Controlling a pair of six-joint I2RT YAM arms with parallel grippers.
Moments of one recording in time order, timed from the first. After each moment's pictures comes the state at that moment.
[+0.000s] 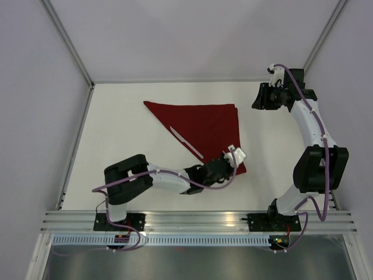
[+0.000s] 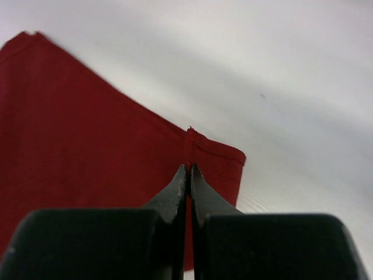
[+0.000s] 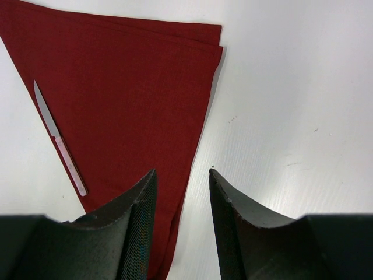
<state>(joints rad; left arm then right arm) -1.31 1.91 0.99 0.62 -0.37 0.05 -0.07 1.66 1.51 -0.66 -0.42 0.01</state>
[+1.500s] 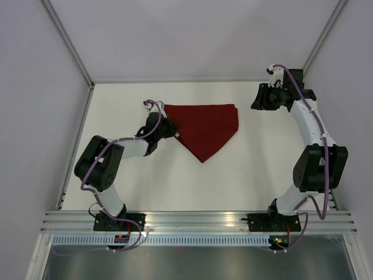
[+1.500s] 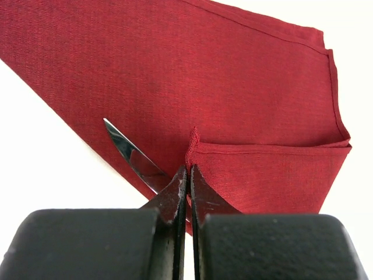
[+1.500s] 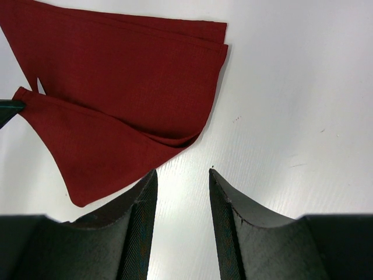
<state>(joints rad) -0.45 1.74 0.83 0.45 -0.02 -0.60 -0.07 1.67 1.51 -0.66 -0.44 0.01</state>
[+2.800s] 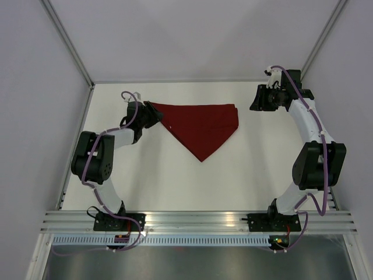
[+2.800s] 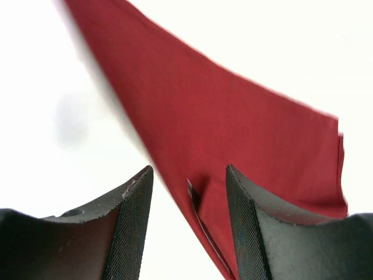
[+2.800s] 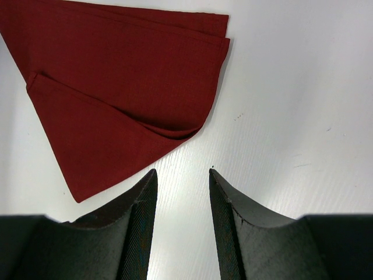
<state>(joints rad) -0.21 1.81 0.94 0.38 0.08 -0.68 -0.06 1.70 1.51 -0.66 -0.44 0.00</state>
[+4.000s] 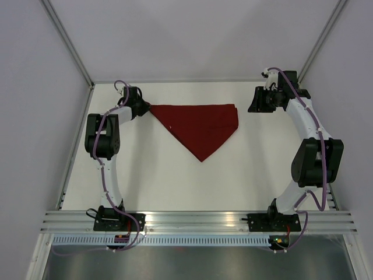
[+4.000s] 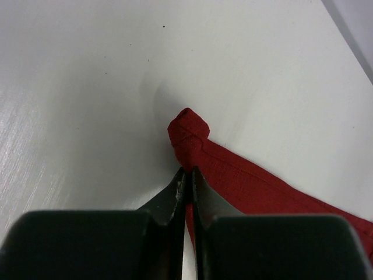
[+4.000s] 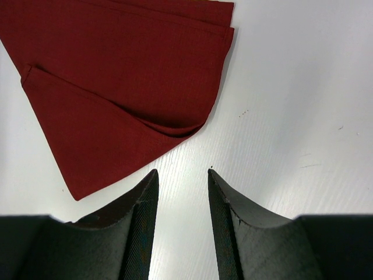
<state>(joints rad) -0.06 2.22 1.49 0.03 0.05 -0.75 -0.05 1.73 1.51 -0.67 -0.44 0.00</state>
